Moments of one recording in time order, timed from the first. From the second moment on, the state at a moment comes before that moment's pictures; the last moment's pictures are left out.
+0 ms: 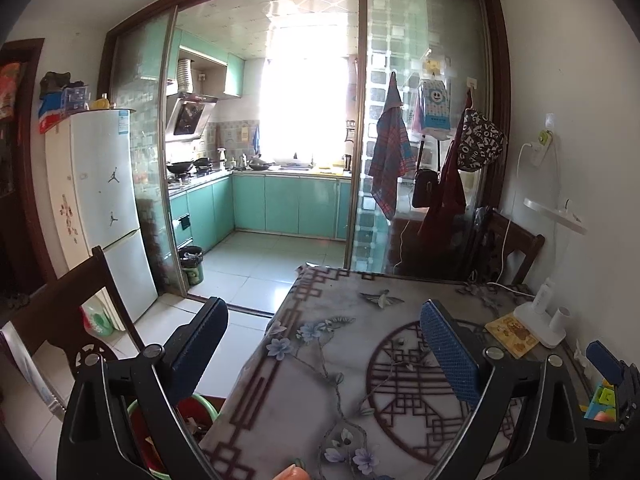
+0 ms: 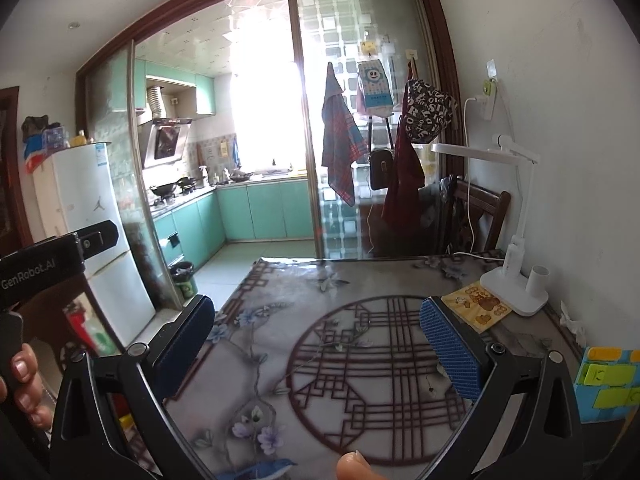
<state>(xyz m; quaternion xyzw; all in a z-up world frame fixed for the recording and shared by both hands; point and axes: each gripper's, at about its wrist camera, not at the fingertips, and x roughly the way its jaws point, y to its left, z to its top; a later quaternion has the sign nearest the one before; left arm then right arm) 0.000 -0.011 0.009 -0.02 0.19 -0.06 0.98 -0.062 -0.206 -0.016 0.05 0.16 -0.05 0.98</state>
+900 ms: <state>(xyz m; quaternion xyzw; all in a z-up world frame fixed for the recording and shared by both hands) 0.012 -0.040 -0.007 0.00 0.22 -0.08 0.97 -0.063 -0.231 -0.023 0.07 0.18 -0.06 0.98</state>
